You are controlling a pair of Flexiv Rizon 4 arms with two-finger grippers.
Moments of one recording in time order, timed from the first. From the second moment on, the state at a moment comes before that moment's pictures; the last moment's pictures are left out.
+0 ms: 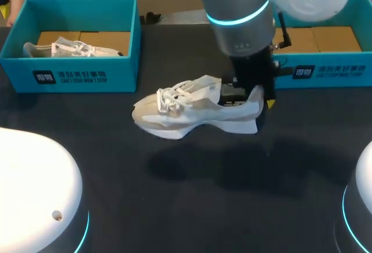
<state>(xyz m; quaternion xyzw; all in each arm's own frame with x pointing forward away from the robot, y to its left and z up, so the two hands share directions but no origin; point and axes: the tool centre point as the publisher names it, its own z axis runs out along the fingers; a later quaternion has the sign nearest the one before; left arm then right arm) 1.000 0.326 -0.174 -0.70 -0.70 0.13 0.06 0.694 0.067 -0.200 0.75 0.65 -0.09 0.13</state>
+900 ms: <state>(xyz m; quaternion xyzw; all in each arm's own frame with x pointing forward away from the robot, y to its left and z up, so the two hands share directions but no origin) 1.000 0.326 -0.174 -0.70 -0.70 0.13 0.06 0.701 0.085 -0.345 0.74 0.66 -0.09 0.09</state>
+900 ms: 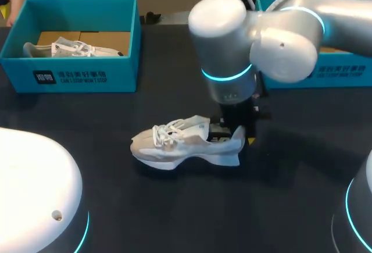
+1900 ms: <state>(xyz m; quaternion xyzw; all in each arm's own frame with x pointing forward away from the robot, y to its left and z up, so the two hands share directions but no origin) 1.000 0.326 -0.174 -0.70 -0.70 0.13 0.06 0.707 0.100 -0.386 0.75 0.65 -0.09 0.10</state>
